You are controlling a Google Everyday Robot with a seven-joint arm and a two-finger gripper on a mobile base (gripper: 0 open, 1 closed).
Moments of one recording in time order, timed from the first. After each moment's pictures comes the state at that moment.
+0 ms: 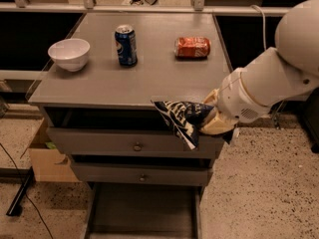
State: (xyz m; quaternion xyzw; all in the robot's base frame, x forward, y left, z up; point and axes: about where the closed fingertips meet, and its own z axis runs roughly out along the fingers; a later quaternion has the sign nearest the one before) arm 0.460 -0.106 0.860 -0.66 0.71 0.10 0.25
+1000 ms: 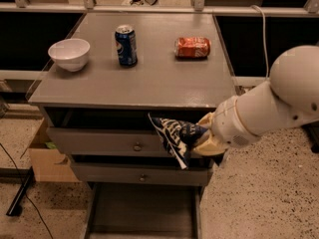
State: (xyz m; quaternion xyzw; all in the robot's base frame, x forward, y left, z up) arm 0.438 -0.088 0.816 -0.63 0.72 0.14 0.27
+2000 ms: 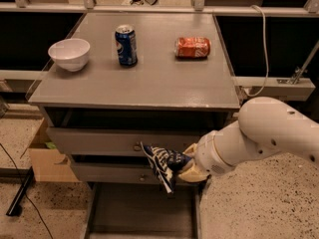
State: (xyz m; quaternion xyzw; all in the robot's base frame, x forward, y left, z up) arm 0.422 -0.063 0.716 -0.60 0.74 0.19 0.24
